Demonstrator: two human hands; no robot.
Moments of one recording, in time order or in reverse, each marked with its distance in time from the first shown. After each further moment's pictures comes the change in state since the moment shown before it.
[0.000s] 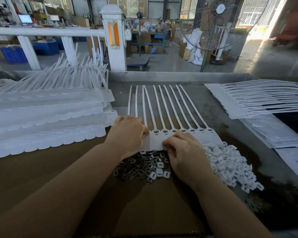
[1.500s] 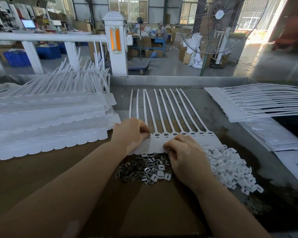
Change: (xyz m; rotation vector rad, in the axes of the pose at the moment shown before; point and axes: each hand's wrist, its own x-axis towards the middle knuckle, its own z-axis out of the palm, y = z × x) left_hand 0.012 0.000 0.000 -0.421 0.019 -0.255; right_hand 0.000 0.001 0.002 -0.012 0.016 -0.007
